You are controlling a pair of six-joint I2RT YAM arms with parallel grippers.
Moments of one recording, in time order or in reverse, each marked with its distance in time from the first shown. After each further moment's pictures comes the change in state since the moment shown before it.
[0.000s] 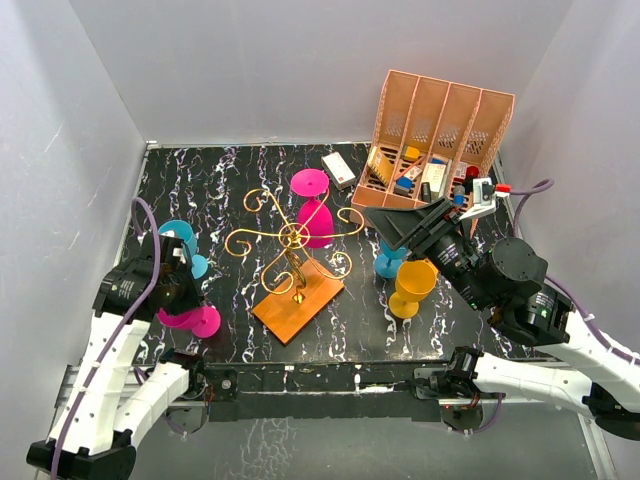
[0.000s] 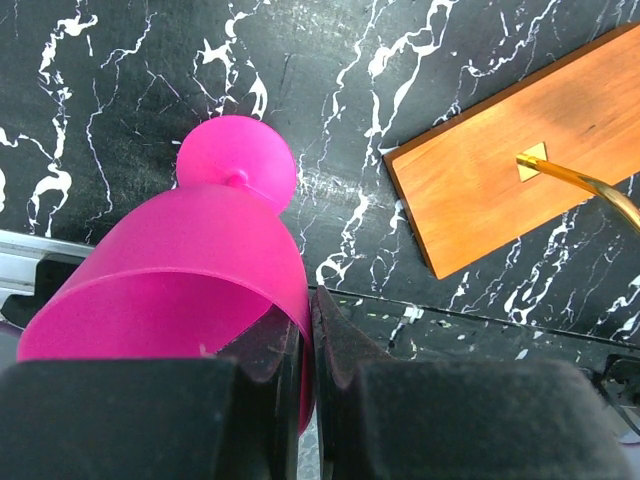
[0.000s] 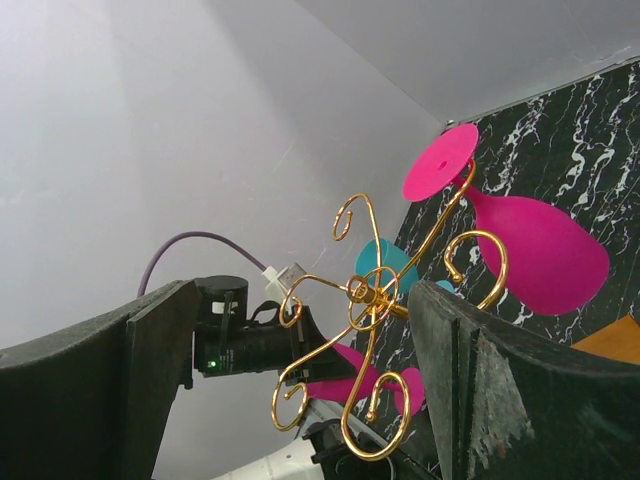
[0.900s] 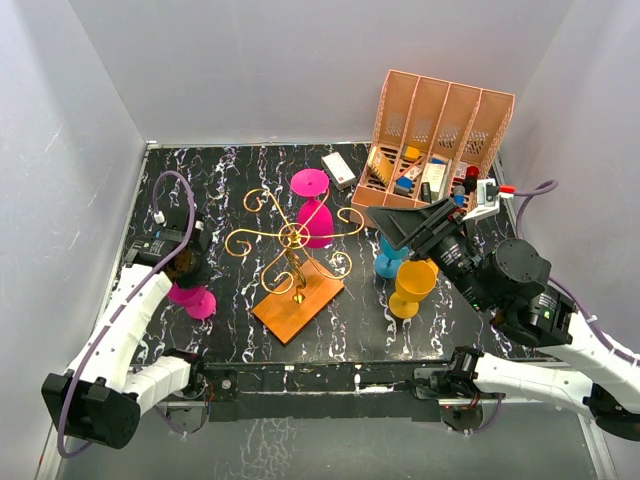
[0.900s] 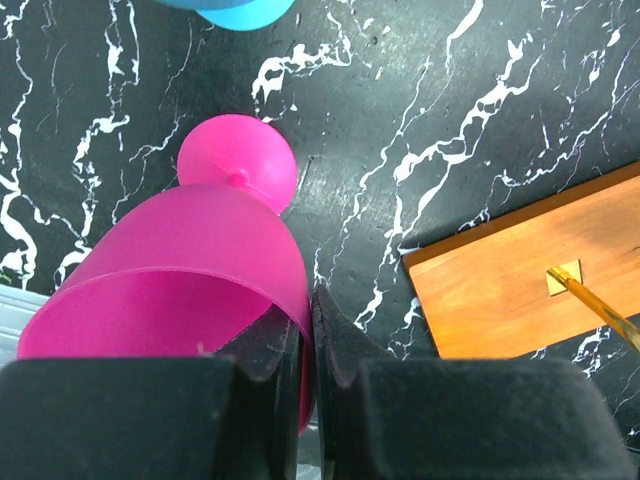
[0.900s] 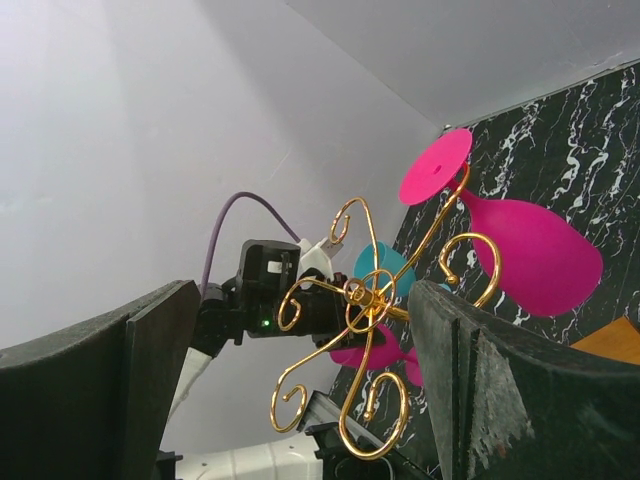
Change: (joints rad) left arm 0.000 0.245 -0.025 0.196 -0.137 0.000; right arm 0.000 -0.009 0.000 -0.010 0.016 -0.001
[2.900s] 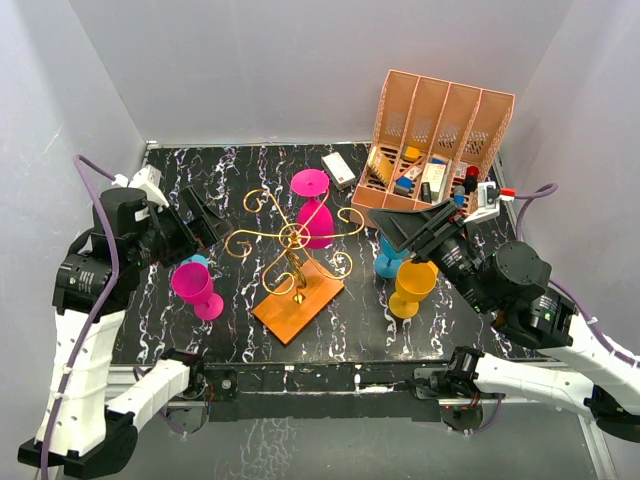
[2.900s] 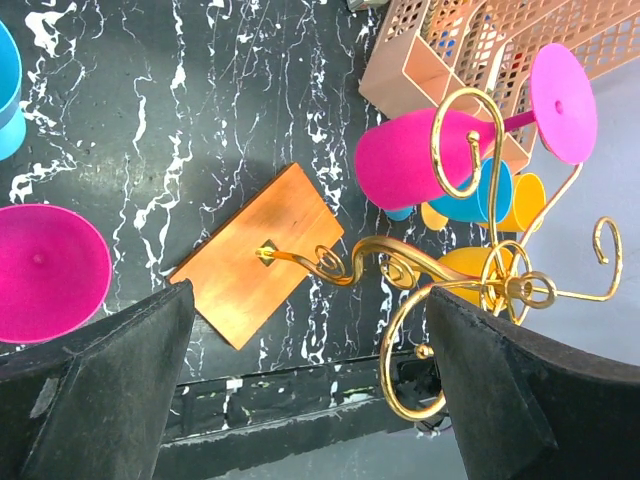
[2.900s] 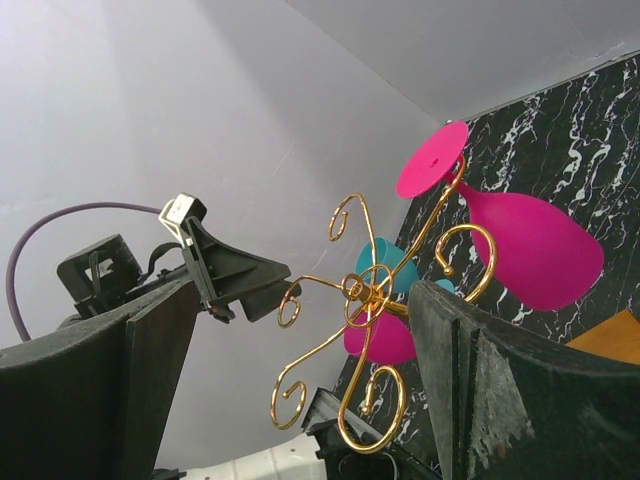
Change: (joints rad) left arm 0.004 -0.115 0.459 -0.009 0.347 -0.061; right arm 0.000 -0.021 -0.020 -0.002 -0.001 0.020
